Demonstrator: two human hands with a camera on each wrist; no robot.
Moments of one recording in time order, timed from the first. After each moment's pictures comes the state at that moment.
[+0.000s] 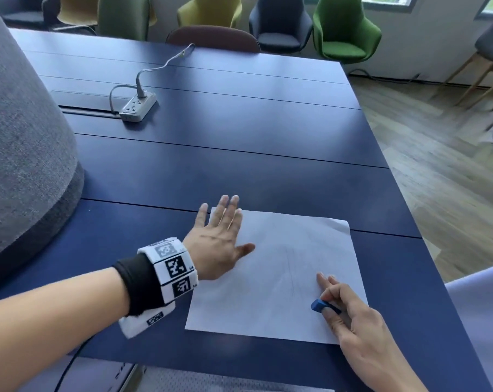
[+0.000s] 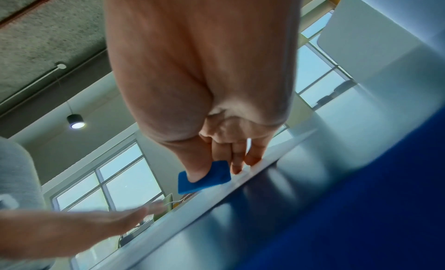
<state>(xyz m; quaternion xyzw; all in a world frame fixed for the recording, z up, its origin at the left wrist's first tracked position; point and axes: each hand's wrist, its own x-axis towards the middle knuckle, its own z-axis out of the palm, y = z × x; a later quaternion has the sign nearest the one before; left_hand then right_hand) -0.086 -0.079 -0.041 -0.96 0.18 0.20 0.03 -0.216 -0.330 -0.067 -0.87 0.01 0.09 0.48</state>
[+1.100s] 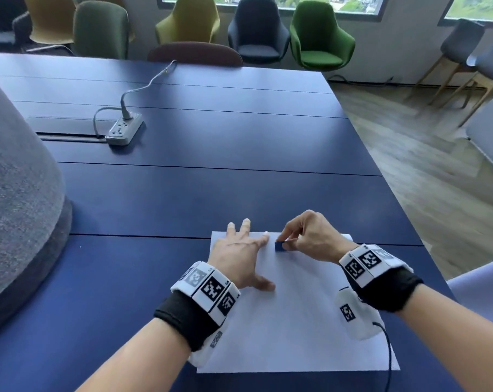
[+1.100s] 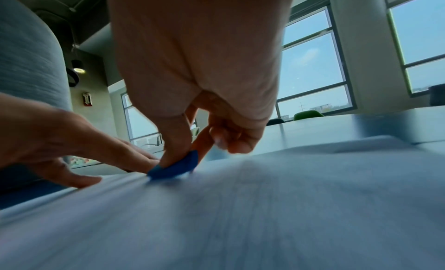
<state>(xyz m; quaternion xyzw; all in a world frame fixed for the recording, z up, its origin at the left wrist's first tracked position) -0.054 -0.107 -0.038 -0.96 0.19 0.22 -0.05 -0.037 -0.290 -0.031 -0.93 -0.06 0.13 0.34</state>
